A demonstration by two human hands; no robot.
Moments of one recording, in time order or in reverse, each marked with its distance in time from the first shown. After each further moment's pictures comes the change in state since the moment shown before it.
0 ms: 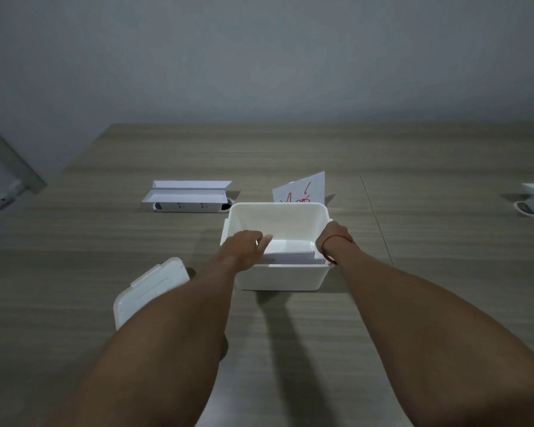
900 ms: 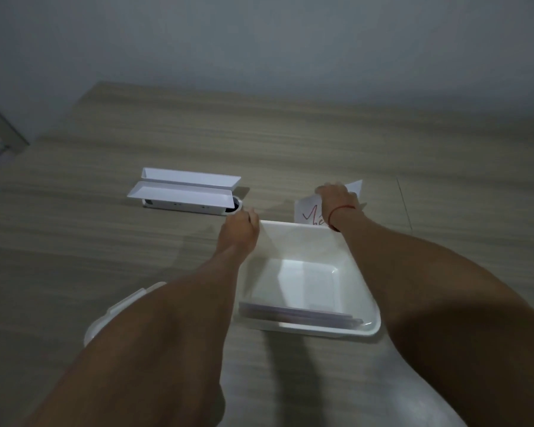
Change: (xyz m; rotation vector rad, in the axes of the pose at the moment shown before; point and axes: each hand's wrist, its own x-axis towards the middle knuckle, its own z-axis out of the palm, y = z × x) left_hand 0.132 -0.055 0.006 -0.268 0.228 -0.372; right_hand 0.166 -0.104 0.013 -0.470 0.128 -0.463
